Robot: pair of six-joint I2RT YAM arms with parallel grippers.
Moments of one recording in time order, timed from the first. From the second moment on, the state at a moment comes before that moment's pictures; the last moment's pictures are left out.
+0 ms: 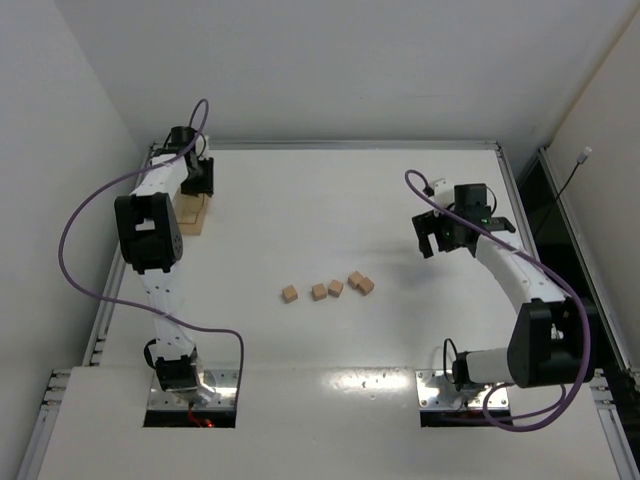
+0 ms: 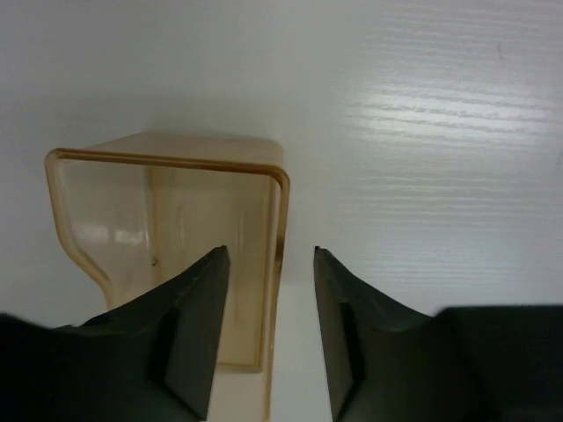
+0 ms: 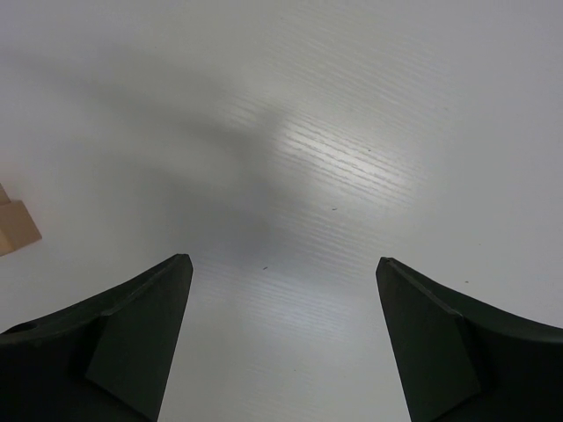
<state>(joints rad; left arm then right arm) 0.12 2.25 1.90 -0.65 -0.02 0.06 0.04 1.36 0.89 -0.44 -0.11 -0.30</state>
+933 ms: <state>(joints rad) -0.03 1.51 1.64 -0.53 0.14 -0.06 0.41 1.35 0.89 -0.52 -0.26 -0.51</state>
